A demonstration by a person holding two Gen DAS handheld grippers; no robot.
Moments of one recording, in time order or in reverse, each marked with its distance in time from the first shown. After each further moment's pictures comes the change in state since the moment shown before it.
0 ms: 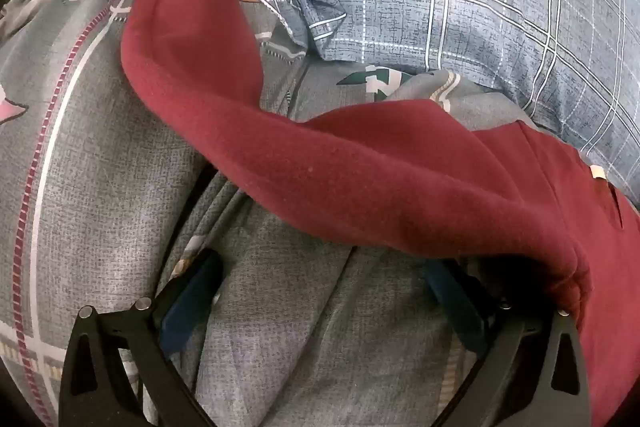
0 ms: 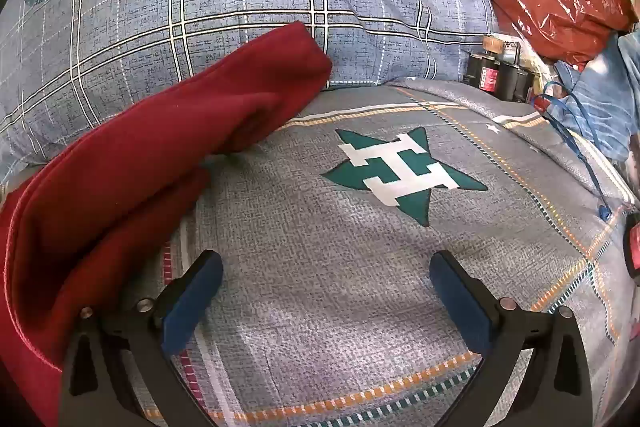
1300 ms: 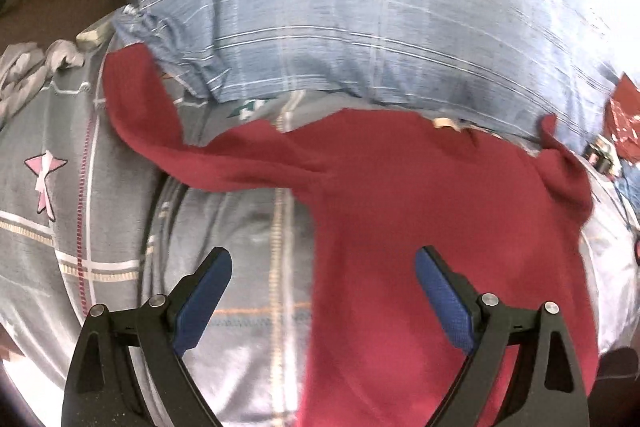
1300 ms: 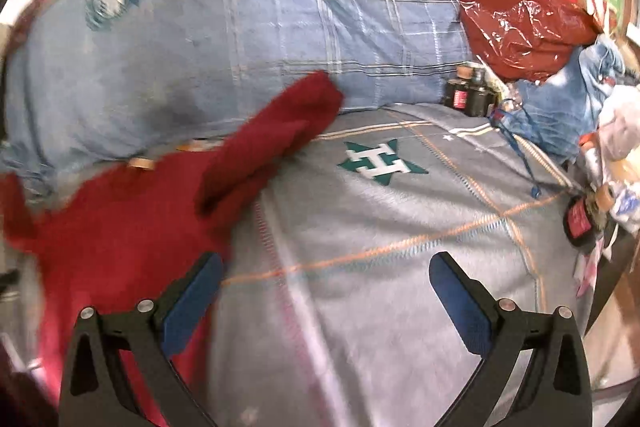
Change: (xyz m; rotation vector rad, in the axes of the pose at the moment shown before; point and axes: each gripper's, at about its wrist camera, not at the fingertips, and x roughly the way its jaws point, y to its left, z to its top) left arm -0.173 -0.047 -0.048 0.226 -0.050 -0.208; right arm -0.171 -0.011 -0.021 0.007 -0.012 0.131
